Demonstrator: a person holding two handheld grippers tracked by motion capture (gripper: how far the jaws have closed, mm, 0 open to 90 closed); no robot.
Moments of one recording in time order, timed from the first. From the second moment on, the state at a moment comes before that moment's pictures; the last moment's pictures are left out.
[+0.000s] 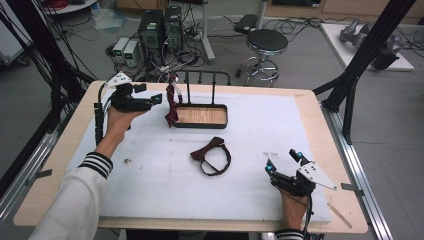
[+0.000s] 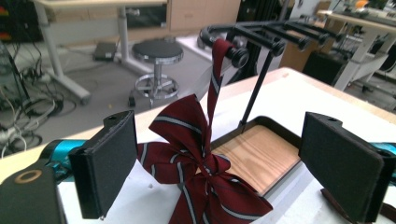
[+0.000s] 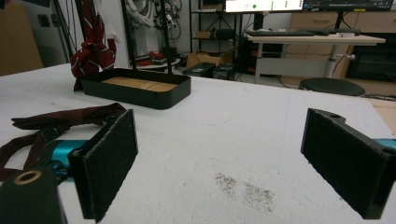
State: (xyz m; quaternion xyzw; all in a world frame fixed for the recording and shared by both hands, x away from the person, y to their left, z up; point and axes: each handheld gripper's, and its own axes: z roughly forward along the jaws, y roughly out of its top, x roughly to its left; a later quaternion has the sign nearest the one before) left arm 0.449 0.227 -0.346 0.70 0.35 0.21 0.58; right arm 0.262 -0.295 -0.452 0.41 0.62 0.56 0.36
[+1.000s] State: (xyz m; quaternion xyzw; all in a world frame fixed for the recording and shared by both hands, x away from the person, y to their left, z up) left arm 0.352 0.266 -0.391 0.68 0.31 0.24 0.62; right arm 0.261 -0.293 -0.452 0.42 0.62 0.56 0.36
